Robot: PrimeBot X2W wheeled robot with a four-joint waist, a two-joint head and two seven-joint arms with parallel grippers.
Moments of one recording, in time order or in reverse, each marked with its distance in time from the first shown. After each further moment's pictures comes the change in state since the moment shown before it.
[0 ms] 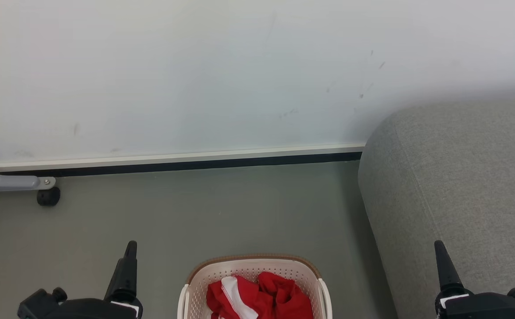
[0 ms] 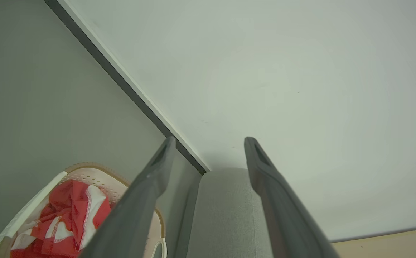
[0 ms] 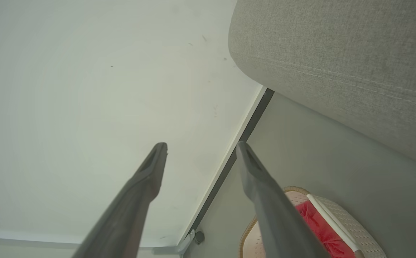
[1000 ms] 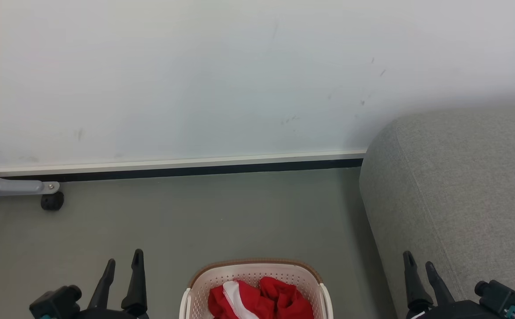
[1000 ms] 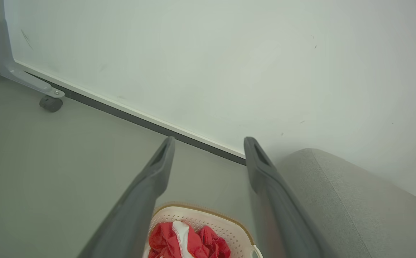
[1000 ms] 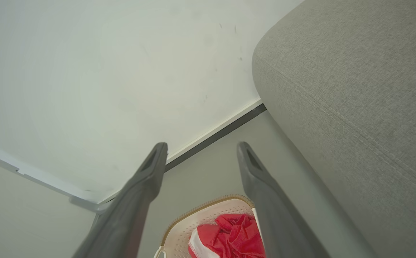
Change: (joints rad) left arm 0.045 0.062 -0.084 -0.056 0.497 0.075 -0.097; right arm 0.032 -0.053 0.169 -0.021 -0.448 -0.063 -0.096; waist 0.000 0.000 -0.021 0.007
